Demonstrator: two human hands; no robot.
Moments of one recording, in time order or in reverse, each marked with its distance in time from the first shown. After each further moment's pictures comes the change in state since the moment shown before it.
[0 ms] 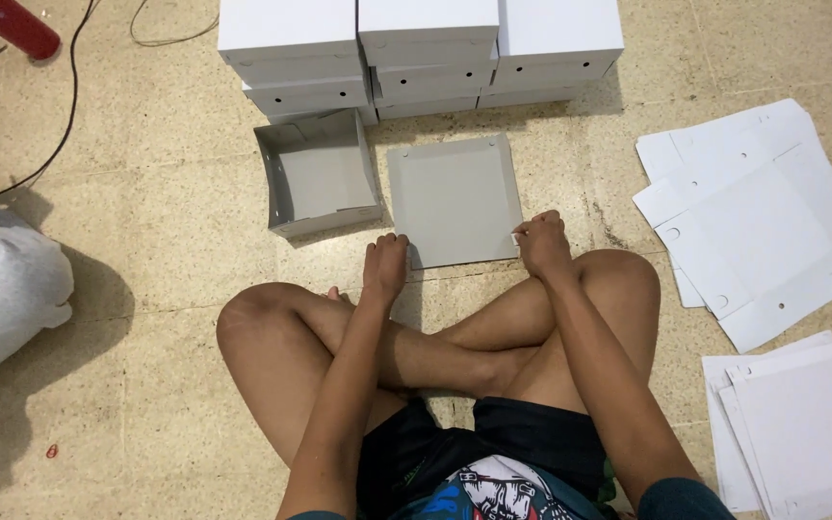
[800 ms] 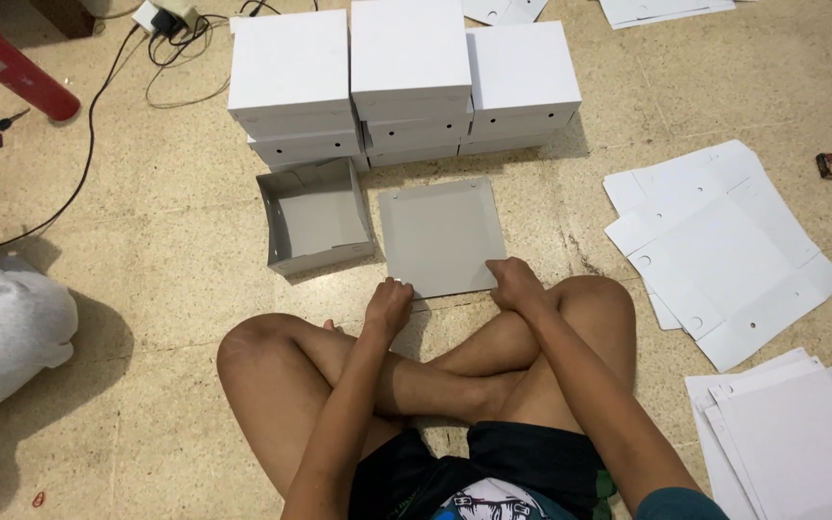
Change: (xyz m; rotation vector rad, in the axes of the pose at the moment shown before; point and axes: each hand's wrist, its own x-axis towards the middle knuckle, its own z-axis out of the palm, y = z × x) left_hand 0.009 0.001 0.042 0.322 -0.048 0.264; right_hand -0.028 -0.020 -0.007 -0.044 -0.113 -0.286
